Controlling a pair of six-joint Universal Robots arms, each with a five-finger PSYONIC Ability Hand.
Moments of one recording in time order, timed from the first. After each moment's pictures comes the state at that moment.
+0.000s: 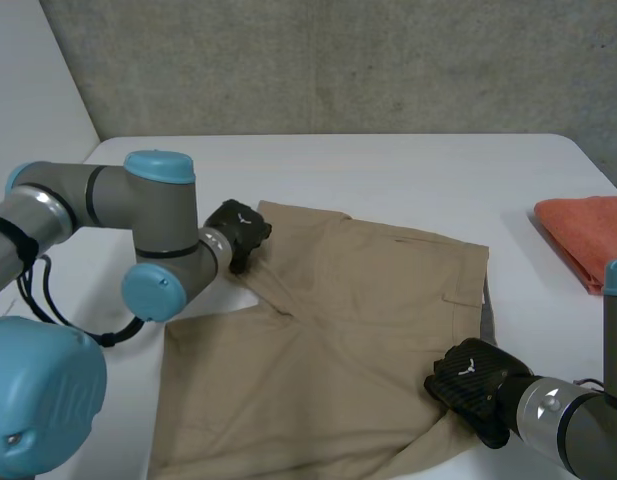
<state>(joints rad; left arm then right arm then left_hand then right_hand) 4.24 -2.61 -0.69 2.85 -1.50 3.84 1.87 -1.33 1.93 0.24 1.29 2.25 1.14 1.19 1.19 1.19 0.95 0.98 1.17 1.20 1.19 0.99</state>
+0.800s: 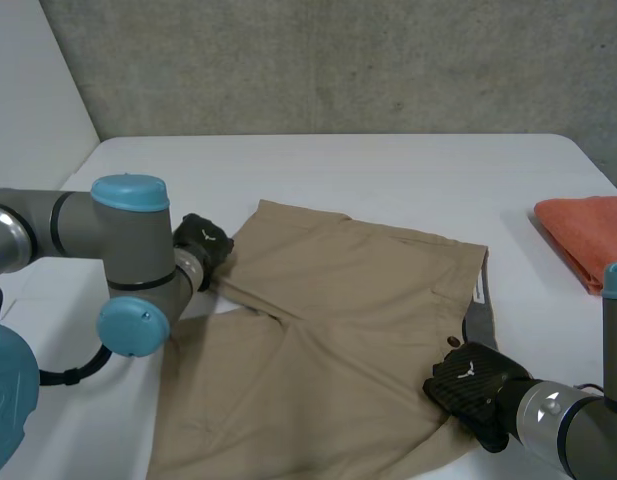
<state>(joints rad) 4.27 -2.40 -1.11 3.08 -1.65 3.92 1.87 -1.33 1.94 0.24 1.29 2.27 1.14 1.20 1.19 1.20 0.95 0.98 1.17 1.20 1.19 0.99</state>
